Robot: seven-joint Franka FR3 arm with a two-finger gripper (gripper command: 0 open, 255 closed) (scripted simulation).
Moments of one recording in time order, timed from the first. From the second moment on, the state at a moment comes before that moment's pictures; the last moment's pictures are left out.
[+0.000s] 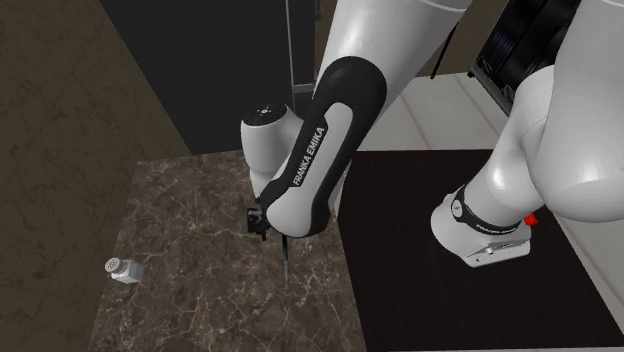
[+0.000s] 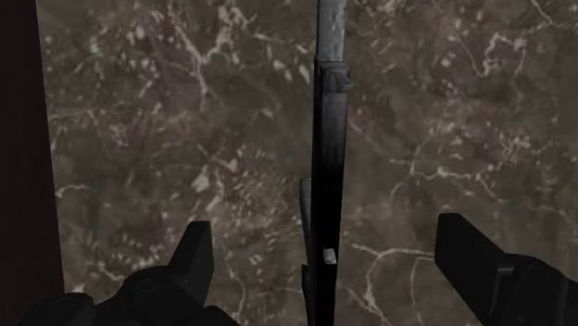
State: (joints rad) arm -0.25 0.29 0.23 -2.57 0.38 2.82 1.05
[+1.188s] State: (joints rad) arm -0.25 0.18 0.22 -2.59 0.36 2.73 1.08
